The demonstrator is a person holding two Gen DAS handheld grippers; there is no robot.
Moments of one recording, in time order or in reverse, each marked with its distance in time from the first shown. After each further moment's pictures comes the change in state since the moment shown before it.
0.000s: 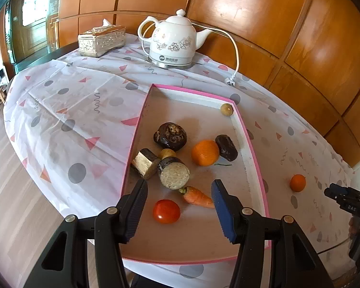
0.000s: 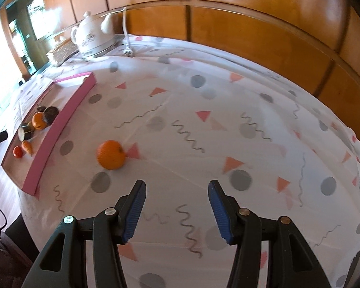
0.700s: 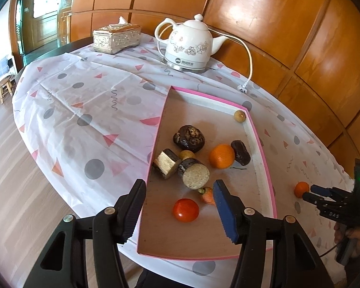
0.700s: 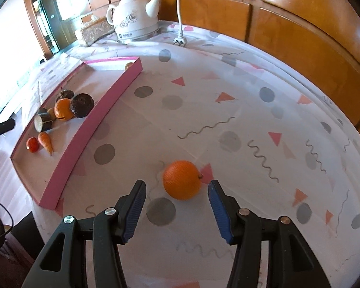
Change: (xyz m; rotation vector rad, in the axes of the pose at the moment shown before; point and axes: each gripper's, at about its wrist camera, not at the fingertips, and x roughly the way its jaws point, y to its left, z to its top) left arm -0.009 0.026 0.000 -0.062 -0.014 0.018; right arm 0.045 0.083 0.030 -0.140 0.050 0.080
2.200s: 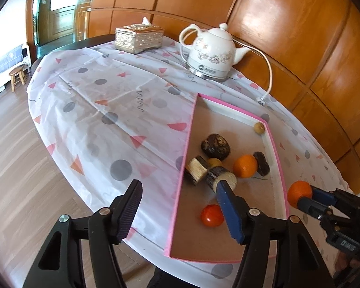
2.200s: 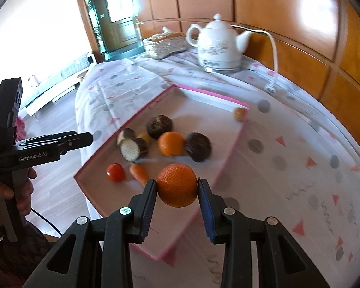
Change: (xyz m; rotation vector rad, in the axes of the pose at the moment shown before) left arm -0.006 0.036 0.003 -0.086 -0.033 0.048; right arm -0.025 0.147 0.042 -0.194 -0.131 0.200
